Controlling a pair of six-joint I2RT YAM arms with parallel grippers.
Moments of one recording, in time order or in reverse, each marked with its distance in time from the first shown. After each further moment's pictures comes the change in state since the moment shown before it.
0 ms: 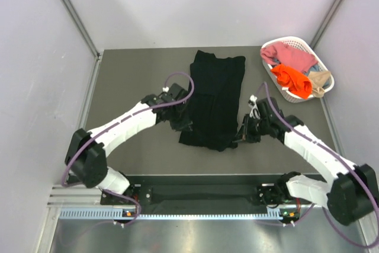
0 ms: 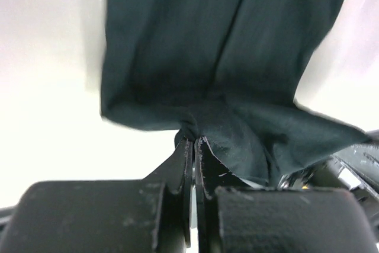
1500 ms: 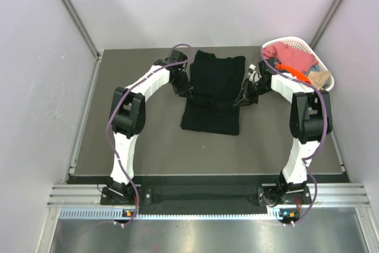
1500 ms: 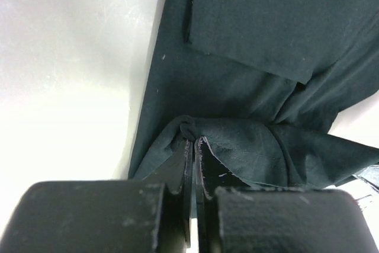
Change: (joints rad) left arm 0.303 0.711 0.699 -0.047 0.142 0.227; right arm -0.304 0.853 0.684 -0.074 -0.234 -0.245
